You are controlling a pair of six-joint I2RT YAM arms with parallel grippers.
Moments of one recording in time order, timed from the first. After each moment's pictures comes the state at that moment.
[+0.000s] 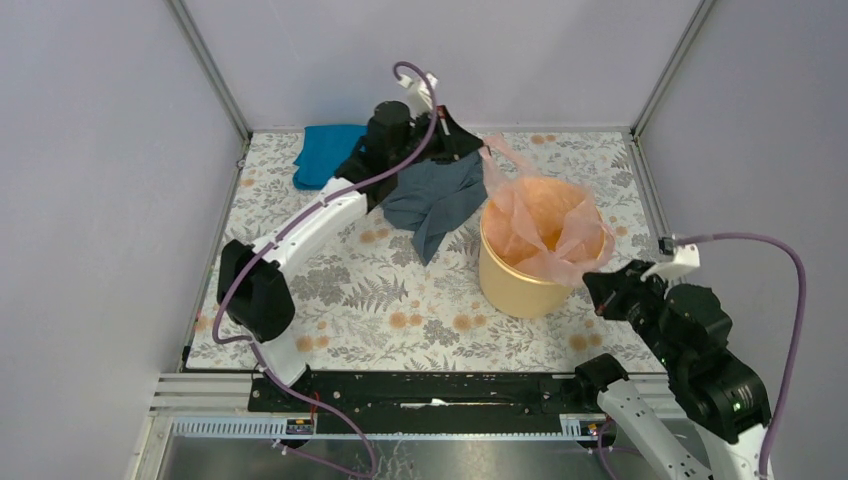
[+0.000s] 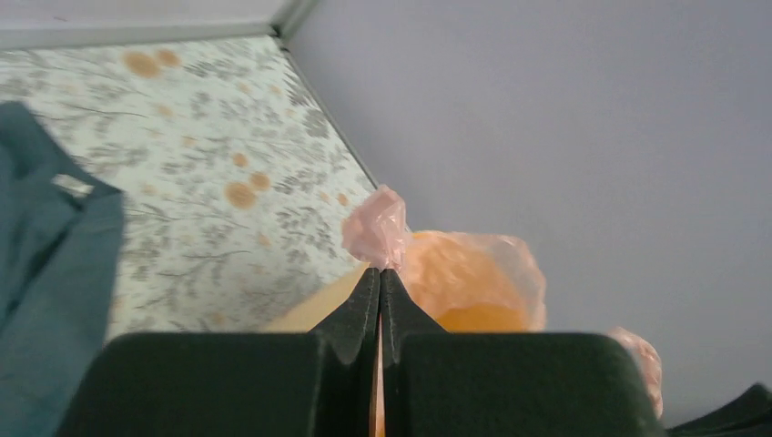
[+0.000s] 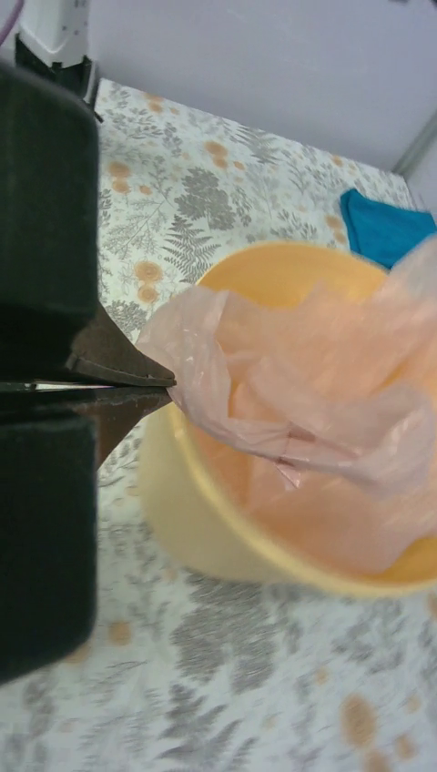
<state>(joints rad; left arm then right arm) -0.64 1.75 1.62 0.04 0.36 -0.71 0.41 0.41 1.05 -0.95 0.08 0.49</state>
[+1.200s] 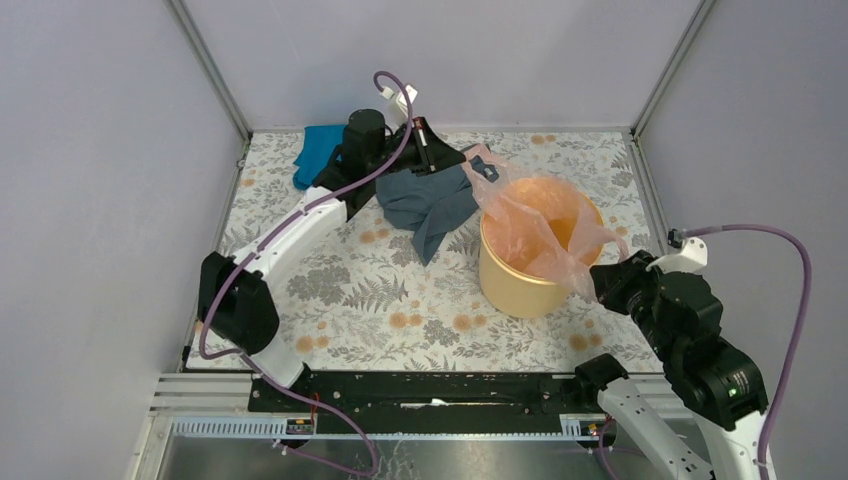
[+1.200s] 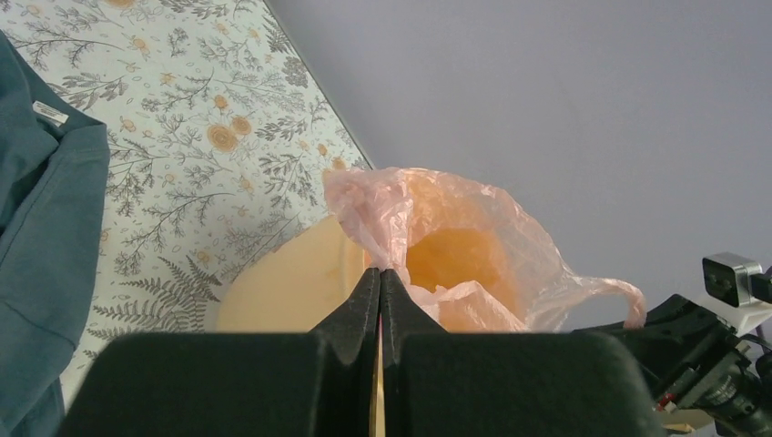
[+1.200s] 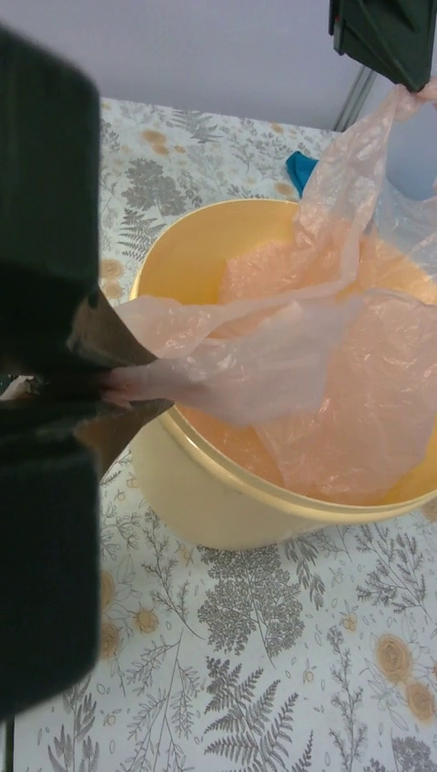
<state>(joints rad) -0.52 1.64 1.45 0.07 0.54 -0.78 0.41 0.45 1.07 -1.03 0.26 0.66</state>
